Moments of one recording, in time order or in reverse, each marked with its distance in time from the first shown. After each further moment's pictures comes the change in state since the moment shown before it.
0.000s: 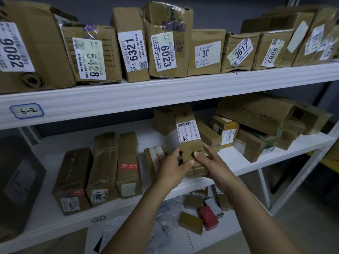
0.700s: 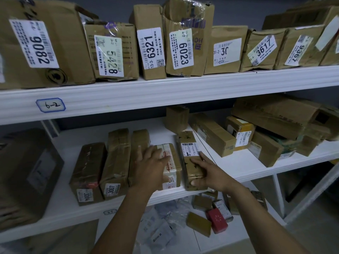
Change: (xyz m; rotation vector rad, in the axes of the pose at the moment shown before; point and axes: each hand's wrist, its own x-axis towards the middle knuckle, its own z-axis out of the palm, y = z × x) left_hand -0.010 -0.042 -0.071 1.237 0.000 0.092; right_hand 0.032 0.034 0.004 -0.840 -0.325 -0.137
